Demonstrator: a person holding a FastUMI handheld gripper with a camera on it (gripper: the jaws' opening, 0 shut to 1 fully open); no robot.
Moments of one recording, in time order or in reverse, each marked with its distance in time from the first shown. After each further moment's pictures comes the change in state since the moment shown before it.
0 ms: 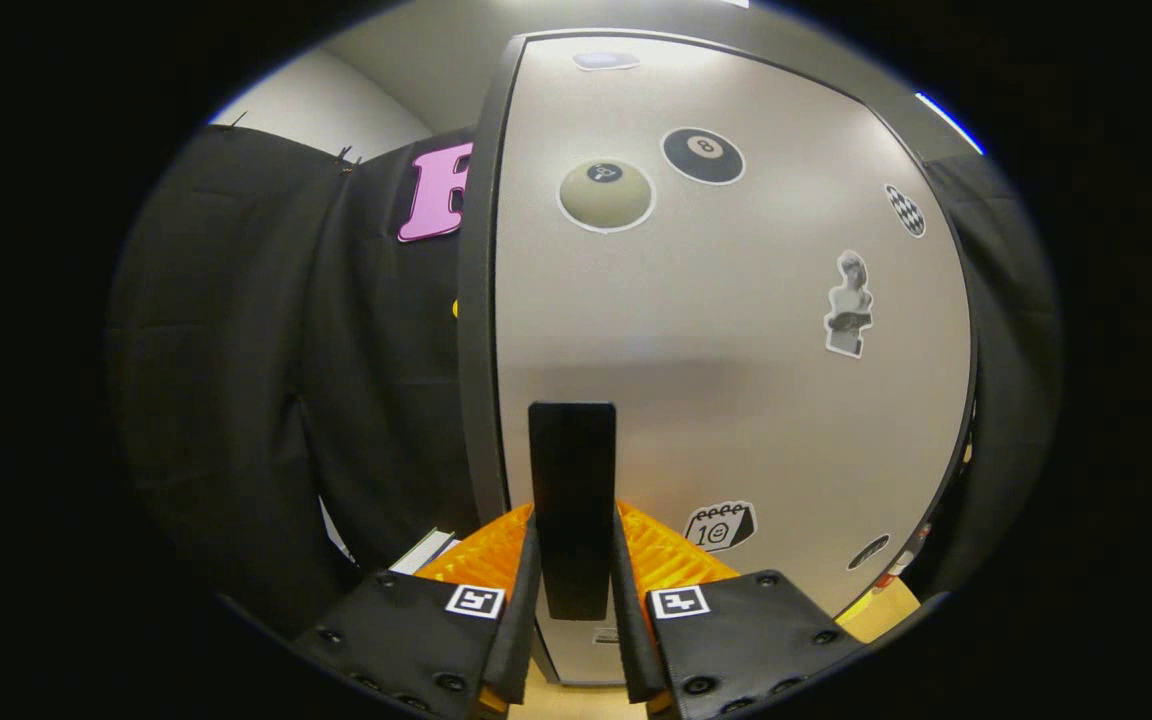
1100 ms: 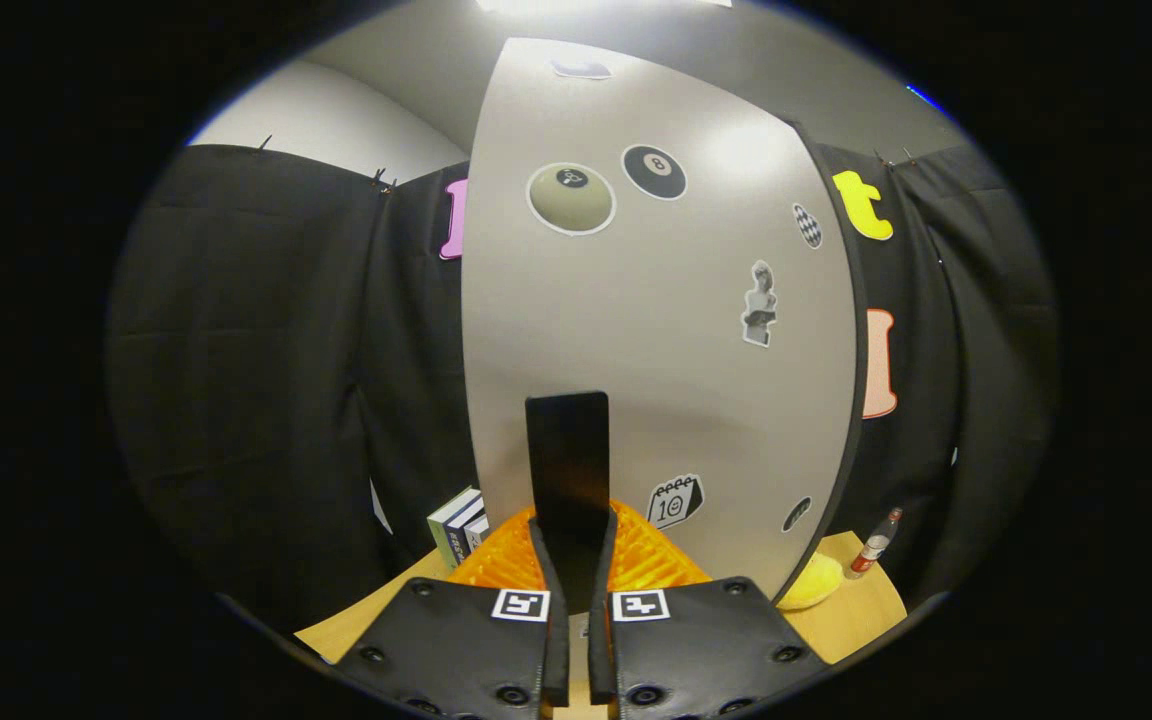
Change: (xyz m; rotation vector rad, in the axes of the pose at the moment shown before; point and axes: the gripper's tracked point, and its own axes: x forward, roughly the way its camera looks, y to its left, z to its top) arm -0.101 -0.029 -0.009 -0.020 -0.020 0.120
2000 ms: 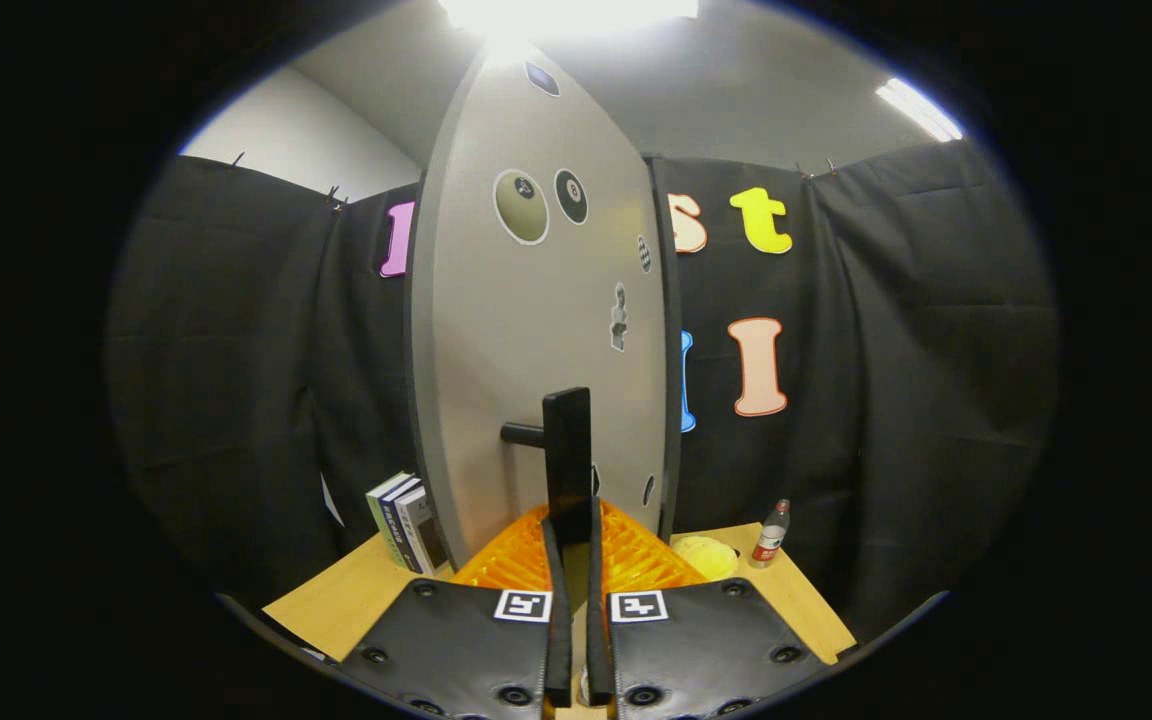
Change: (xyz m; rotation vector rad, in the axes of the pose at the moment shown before) arm -0.085 -0.088 -0.001 0.004 -0.018 -0.177
